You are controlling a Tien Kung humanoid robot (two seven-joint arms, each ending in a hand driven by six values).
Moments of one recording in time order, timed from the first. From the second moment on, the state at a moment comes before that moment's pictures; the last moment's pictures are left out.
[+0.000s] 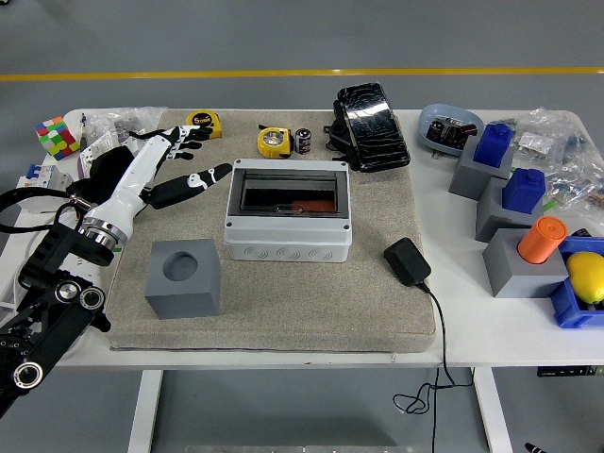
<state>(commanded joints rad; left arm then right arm) -0.28 0.26 -1.16 -1.37 1.51 0.17 -0.09 0.15 -0.14 0.81 0.18 -0.47 -0.02 -0.16</state>
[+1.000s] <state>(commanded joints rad) -0.20 0.28 -1.27 -1.45 1.45 0.16 -0.15 0.14 -0.12 0.82 0.18 -0.47 -0.03 -0.17</state>
